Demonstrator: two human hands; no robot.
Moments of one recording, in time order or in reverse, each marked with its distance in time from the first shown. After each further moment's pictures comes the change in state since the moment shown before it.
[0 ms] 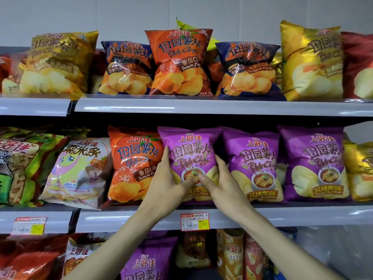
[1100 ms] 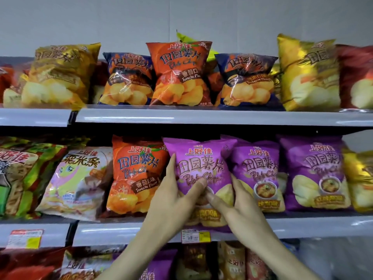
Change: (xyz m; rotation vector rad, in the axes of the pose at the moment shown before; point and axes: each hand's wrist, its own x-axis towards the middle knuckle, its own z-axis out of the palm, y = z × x) left_hand -0.024 0.038 0.002 -0.019 0.056 -0.018; right_hand -0.042 -0.027 -0.028 0.056 0.037 0.064
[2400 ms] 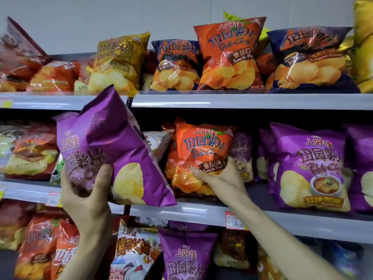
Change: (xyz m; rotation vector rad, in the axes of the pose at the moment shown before) left_hand -0.054 -0.074 -0.162 -0.342 0.946 0.294; right_hand 0.057 -0.012 0.120 0.192 -0.073 0.069
